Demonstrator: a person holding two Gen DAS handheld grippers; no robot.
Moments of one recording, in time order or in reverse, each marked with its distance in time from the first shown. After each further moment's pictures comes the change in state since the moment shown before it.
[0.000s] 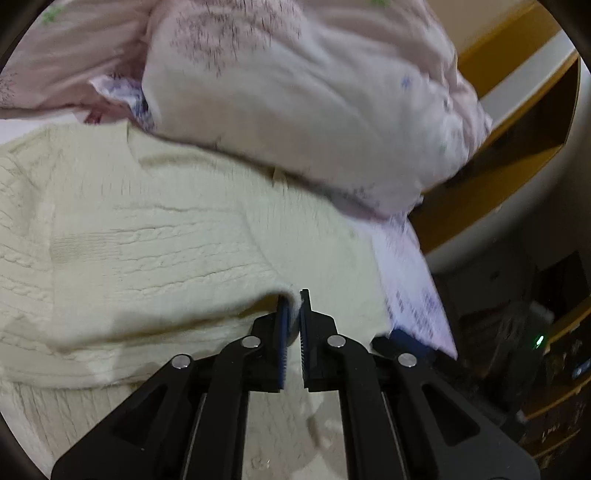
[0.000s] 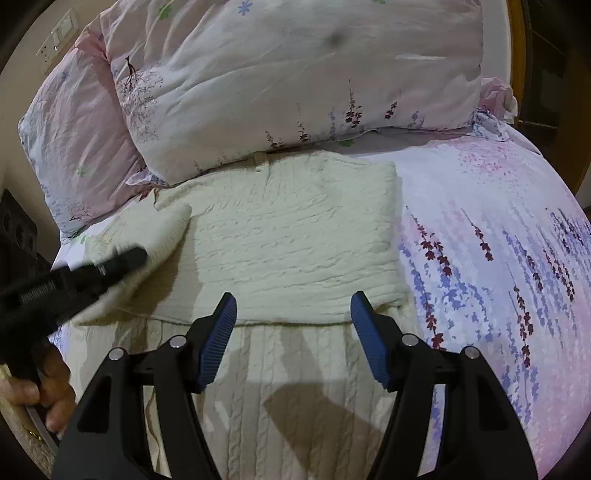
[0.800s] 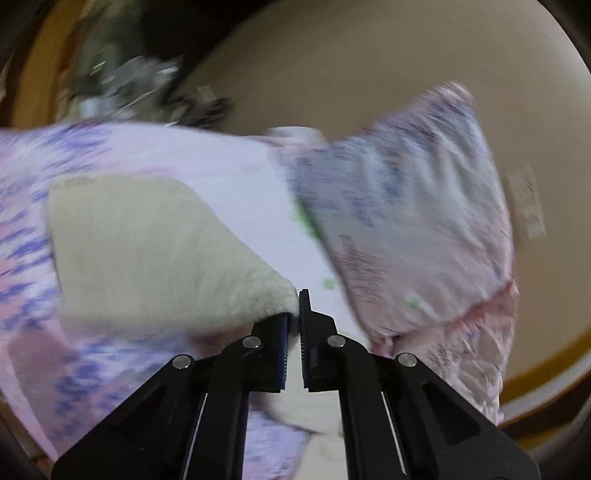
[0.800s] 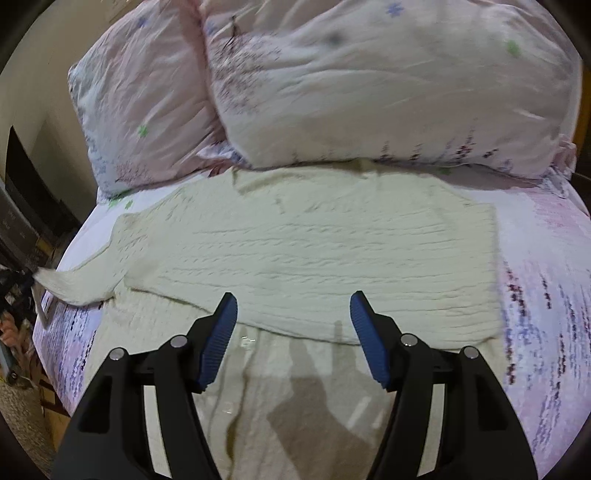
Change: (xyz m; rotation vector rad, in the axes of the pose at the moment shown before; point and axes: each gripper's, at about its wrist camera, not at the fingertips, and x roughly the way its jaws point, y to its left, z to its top) left arm -0.333 0.228 -0.055 -0.713 -0.708 0.252; right arm 0.004 0.087 0.005 -0.178 0.009 0.101
